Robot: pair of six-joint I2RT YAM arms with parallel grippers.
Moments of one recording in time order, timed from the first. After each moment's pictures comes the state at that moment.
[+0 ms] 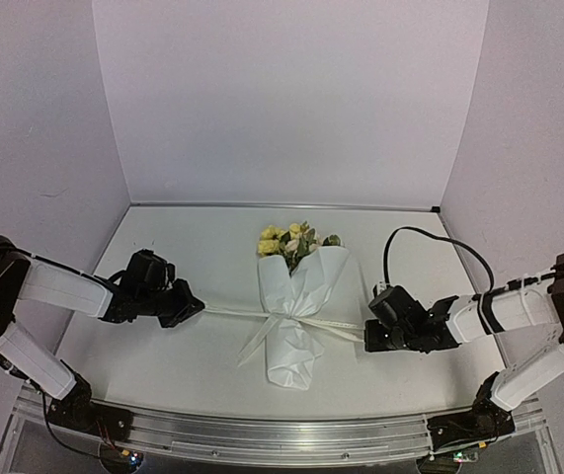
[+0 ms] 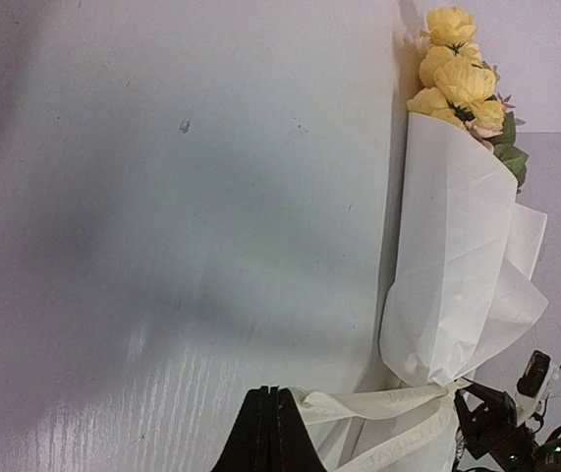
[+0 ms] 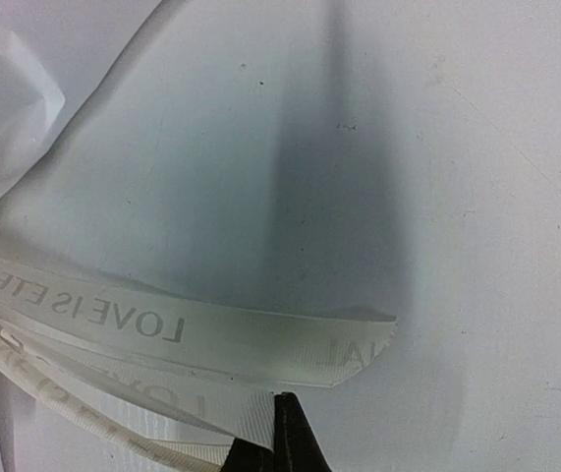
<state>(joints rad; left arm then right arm) -0.54 1.48 0.53 0.21 0.21 -1.04 0.85 1.45 0.55 -0.12 0.33 0.70</state>
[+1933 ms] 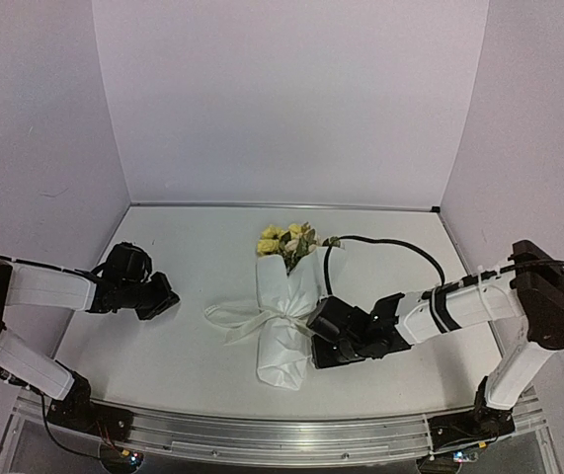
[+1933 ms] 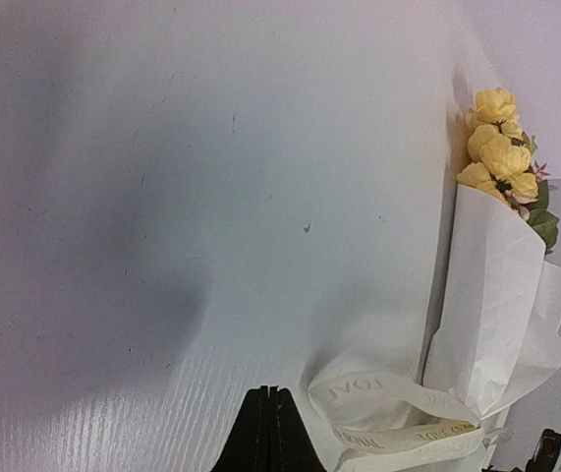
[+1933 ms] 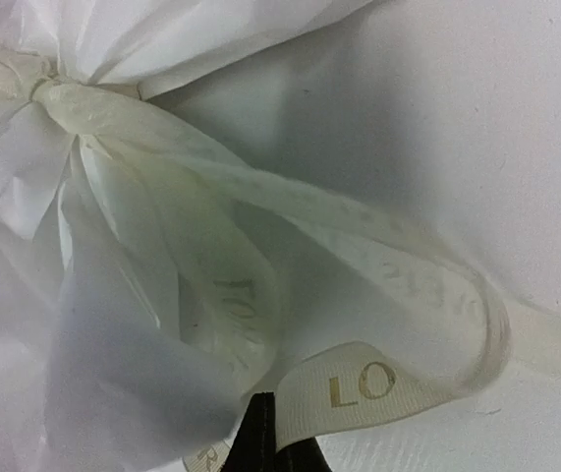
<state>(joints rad) -0.40 1.39 0.54 0.05 0.16 -0.91 1.12 1.71 0.90 -0.32 0.27 0.86</state>
